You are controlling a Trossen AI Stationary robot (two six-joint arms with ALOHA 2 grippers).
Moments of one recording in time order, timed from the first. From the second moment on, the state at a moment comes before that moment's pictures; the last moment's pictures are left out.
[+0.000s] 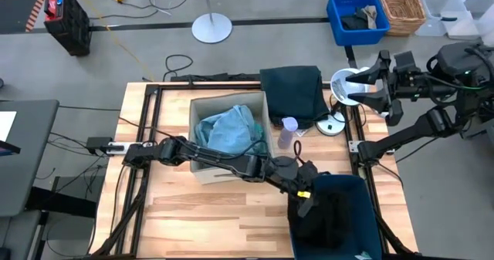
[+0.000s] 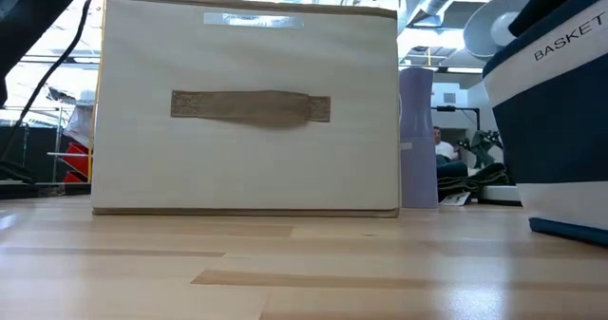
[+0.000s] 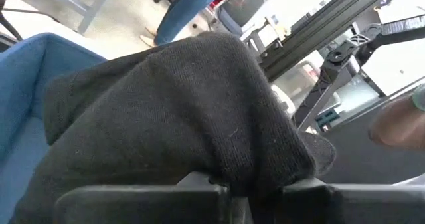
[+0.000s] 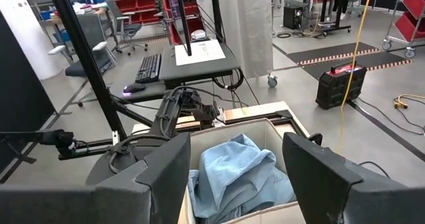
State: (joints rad) left arm -0.24 2.37 2.30 -0.04 0.17 -0.76; right arm 0.11 1.11 2.08 -1.15 0.20 0.15
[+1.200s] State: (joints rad) left arm -0.26 2.35 2.33 -0.11 0.04 -0.67; right arm 0.11 1.10 2.08 -1.18 0.20 0.16
